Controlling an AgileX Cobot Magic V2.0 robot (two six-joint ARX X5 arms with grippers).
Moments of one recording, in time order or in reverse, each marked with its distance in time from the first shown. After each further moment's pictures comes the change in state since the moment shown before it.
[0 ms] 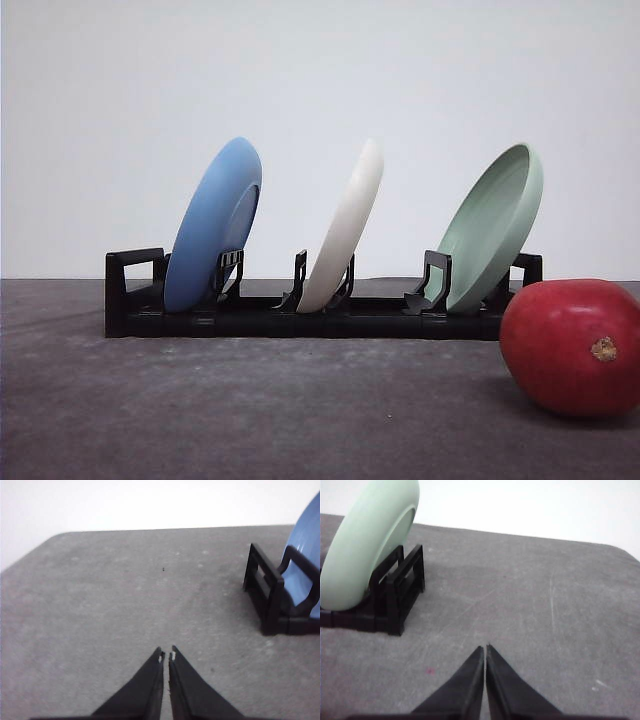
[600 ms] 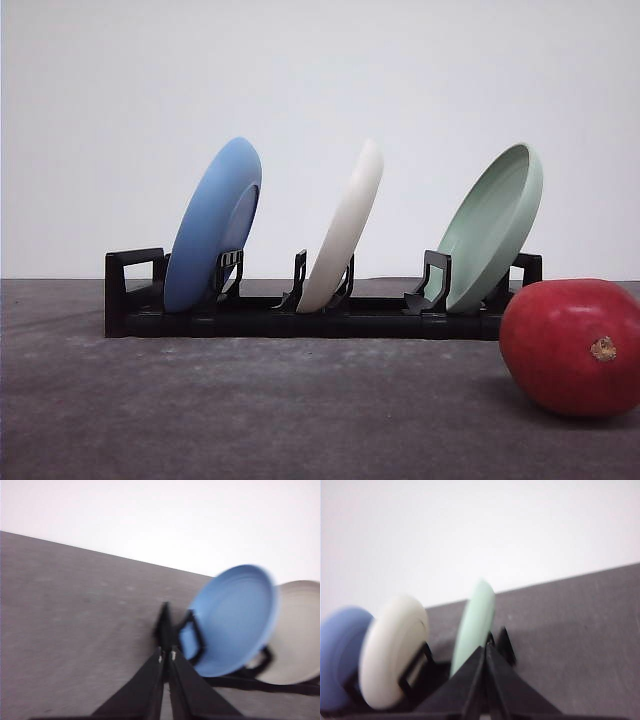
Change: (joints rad) left_arx -0.003 0.208 0.356 -0.104 0.274 -0.260; right_arx 0.000 0.078 0.275 -0.025 -0.215 0.404
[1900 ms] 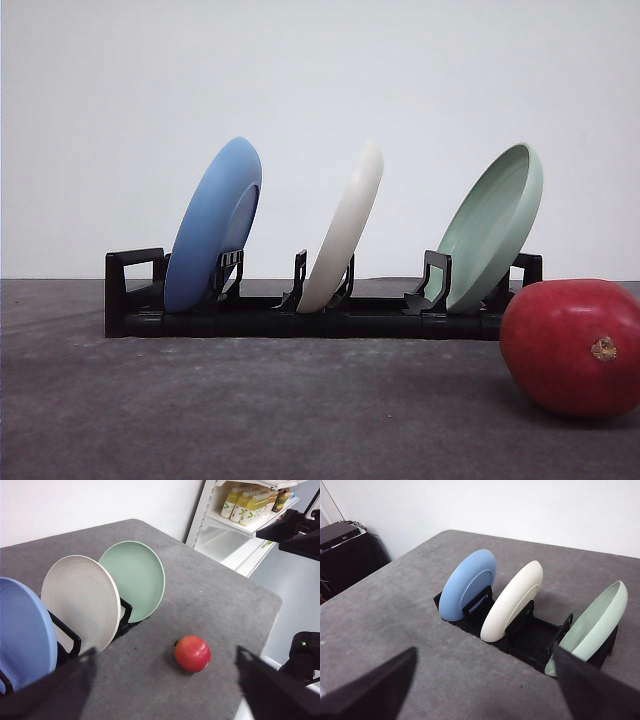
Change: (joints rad) left_arx -0.146 0.546 0.716 -0.464 0.635 0.364; right_arx 0.000 0.524 0.713 -0.581 -0.497 -0.377
